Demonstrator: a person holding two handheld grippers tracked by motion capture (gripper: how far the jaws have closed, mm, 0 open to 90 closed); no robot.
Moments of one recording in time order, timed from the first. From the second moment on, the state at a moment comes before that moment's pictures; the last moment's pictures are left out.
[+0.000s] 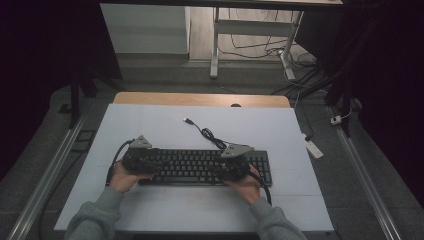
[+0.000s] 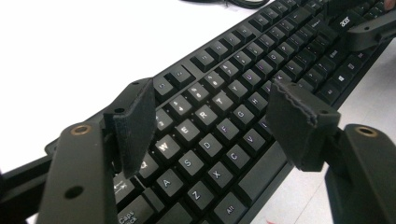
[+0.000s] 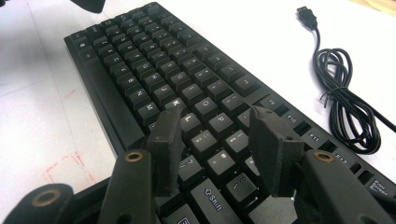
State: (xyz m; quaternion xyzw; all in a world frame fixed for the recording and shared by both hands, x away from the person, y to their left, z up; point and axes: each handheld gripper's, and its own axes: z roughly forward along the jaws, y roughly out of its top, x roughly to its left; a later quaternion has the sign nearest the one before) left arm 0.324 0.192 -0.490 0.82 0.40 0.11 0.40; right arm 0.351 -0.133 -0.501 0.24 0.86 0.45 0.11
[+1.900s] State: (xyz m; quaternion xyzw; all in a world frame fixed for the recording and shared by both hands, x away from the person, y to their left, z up) left arm 0.319 0.137 -0.514 0.87 0.33 0.10 0.36; right arm 0.354 -0.143 -0.497 0.25 0.85 0.45 0.13
